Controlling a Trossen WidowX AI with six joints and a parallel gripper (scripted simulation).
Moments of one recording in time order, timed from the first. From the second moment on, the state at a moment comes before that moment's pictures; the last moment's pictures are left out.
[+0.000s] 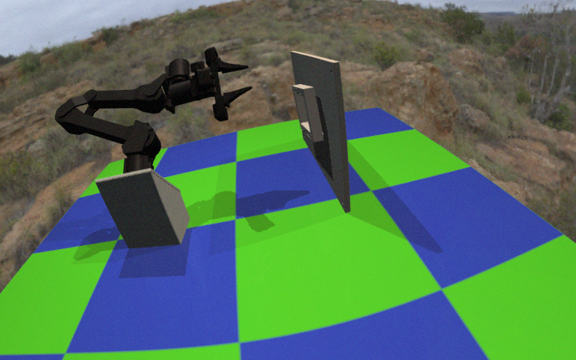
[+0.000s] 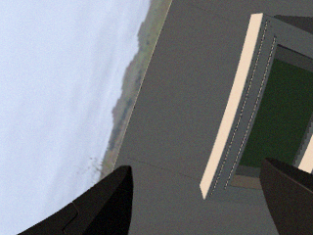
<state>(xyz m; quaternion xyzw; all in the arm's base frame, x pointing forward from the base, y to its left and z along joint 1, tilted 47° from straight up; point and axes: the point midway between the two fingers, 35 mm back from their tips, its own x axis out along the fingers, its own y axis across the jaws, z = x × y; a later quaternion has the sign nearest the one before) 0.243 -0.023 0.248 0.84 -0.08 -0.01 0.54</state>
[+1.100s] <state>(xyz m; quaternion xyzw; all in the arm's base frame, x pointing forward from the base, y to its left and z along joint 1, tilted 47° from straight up) 0.246 -0.019 0.247 0.85 -0.09 0.00 0.52</state>
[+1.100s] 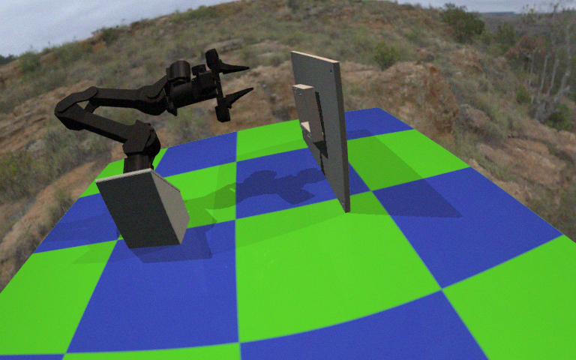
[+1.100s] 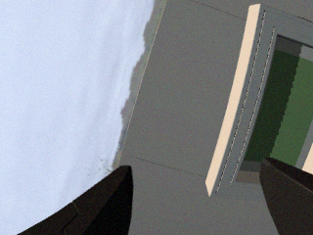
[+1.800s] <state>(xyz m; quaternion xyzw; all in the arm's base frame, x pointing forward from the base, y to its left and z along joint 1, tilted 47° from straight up) 0.256 0.014 0.207 0.90 -0.08 0.01 0.42</state>
